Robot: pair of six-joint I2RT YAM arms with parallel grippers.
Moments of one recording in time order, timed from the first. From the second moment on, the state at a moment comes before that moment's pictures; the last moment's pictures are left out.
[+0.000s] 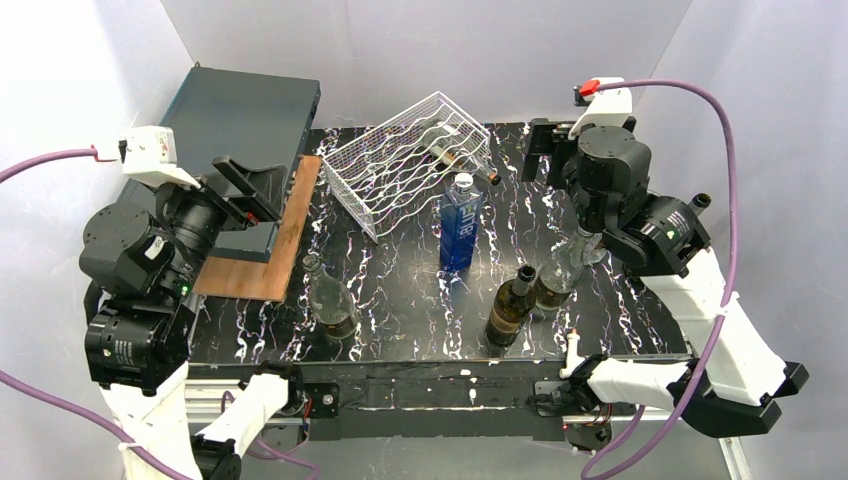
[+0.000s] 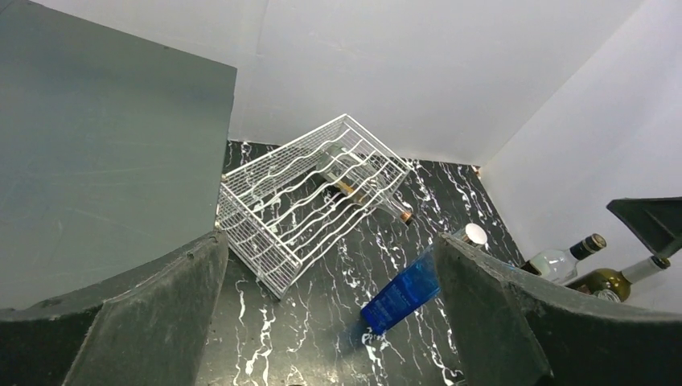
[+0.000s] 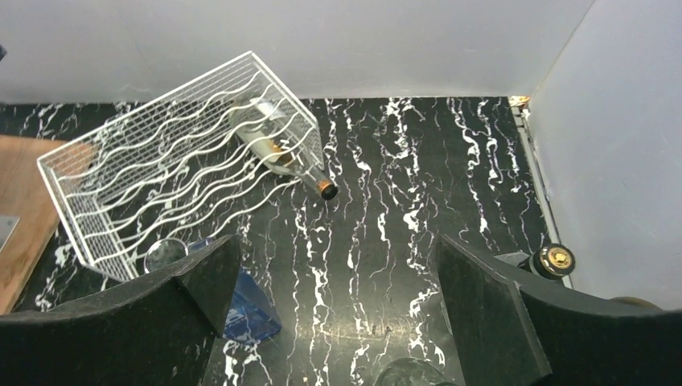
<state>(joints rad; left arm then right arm) -0.14 0.86 1.73 -0.87 0.05 -0.34 0.76 1.16 1.71 -0.78 0.69 0.18</state>
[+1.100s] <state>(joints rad) -0.14 0.94 1.61 -0.90 0.42 -0.53 0.86 1.38 1.63 -0.71 0.33 0.21</state>
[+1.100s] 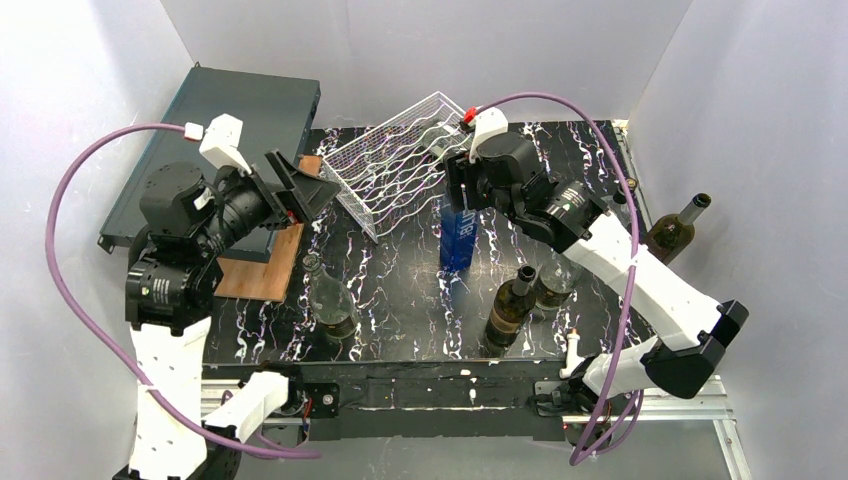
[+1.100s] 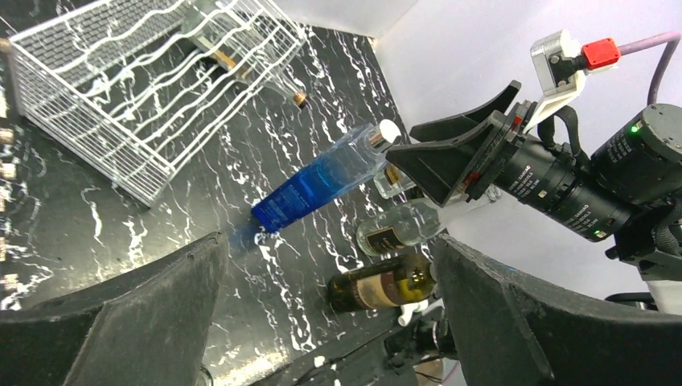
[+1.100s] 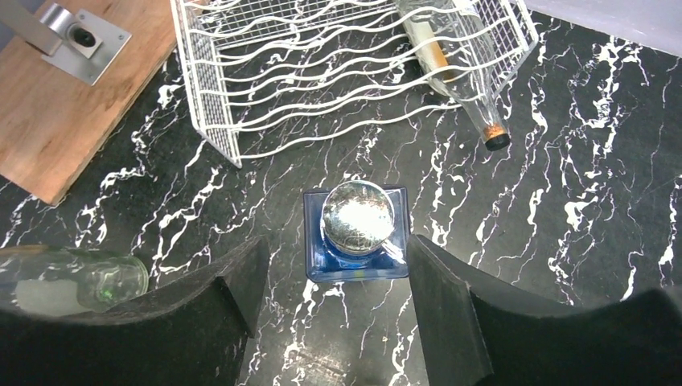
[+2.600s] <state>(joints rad) -0.14 0.99 1.52 -0.81 0.59 -0.66 0.86 1.38 1.33 -0.26 0.41 0.16</state>
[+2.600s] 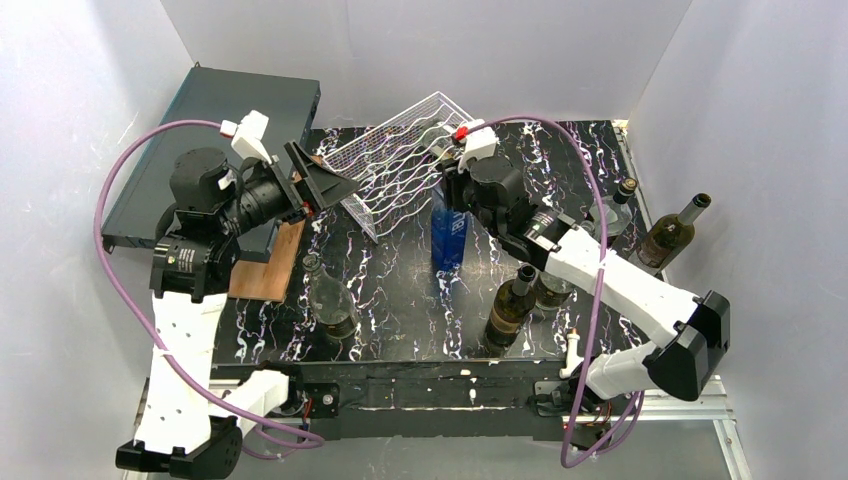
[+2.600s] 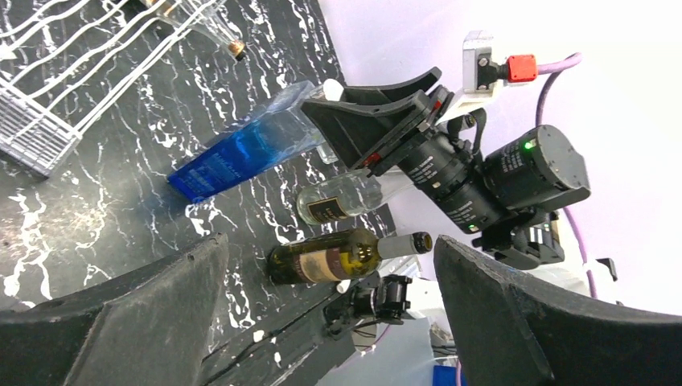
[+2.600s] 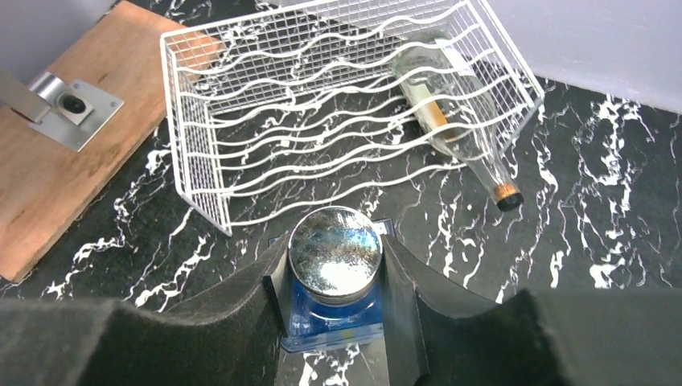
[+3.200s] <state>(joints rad) -0.14 0.99 1.47 -0.75 0.64 -0.73 0.90 1.34 1.13 0.11 0.27 0.14</state>
